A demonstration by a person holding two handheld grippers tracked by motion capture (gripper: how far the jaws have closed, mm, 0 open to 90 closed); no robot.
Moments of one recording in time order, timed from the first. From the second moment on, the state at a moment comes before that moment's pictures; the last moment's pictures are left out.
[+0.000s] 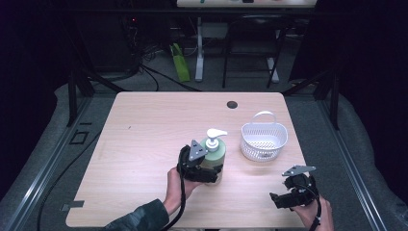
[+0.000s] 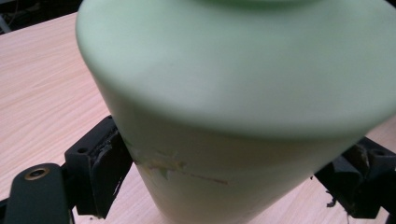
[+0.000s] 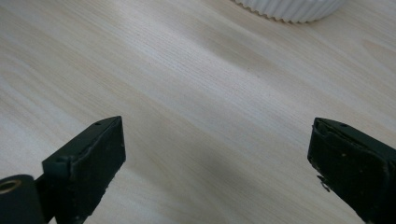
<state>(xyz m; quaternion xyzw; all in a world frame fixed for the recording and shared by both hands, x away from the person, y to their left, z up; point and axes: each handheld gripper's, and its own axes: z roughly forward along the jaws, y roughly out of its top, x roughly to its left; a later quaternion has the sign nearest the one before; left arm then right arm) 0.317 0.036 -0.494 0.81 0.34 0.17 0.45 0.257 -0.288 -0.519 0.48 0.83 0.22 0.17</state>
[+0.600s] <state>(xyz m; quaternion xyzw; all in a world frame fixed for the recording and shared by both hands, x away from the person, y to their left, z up) 0.323 -0.001 -0.493 0.81 0.35 0.17 0.45 0.257 -0.285 -0.518 0.48 0.83 0.23 0.17</state>
